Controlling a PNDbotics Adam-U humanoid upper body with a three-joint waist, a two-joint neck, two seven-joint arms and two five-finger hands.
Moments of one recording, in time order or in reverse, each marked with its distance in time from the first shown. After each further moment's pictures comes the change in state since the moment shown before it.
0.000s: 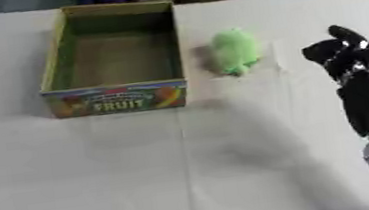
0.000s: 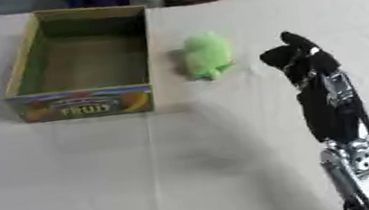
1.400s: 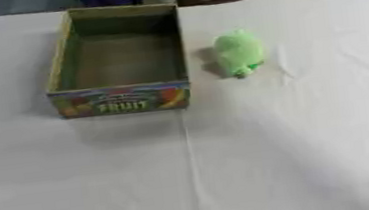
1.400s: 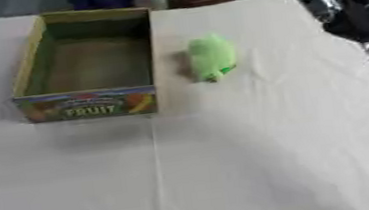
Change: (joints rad) left arm 0.013 0.002 -0.014 0.000 0.010 -0.010 -0.015; right arm -0.266 -0.556 0.044 0.000 0.308 0.148 -0.147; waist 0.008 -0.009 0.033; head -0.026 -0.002
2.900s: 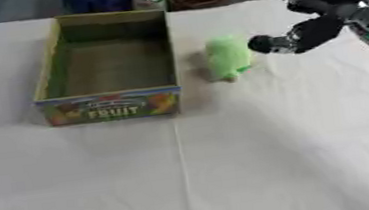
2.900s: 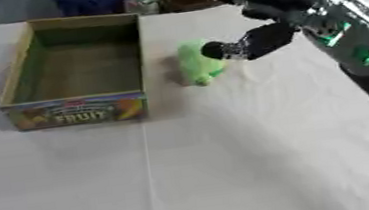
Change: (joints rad) left arm 0.009 0.000 -0.017 0.000 0.009 0.008 -0.027; right arm -0.238 0.004 0.202 0.307 0.349 0.008 0.384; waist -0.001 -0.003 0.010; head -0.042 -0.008
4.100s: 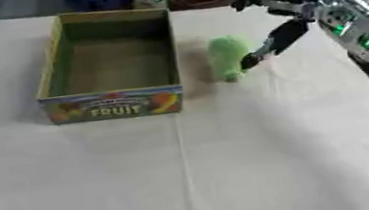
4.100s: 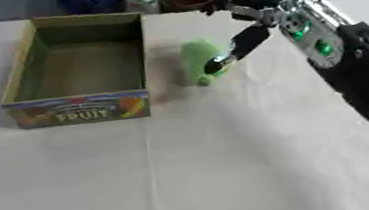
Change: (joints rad) left arm 0.000 -0.001 -0.006 0.000 0.000 0.010 -0.014; right arm -0.207 0.167 0.056 0.333 0.176 0.251 0.148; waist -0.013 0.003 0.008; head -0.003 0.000
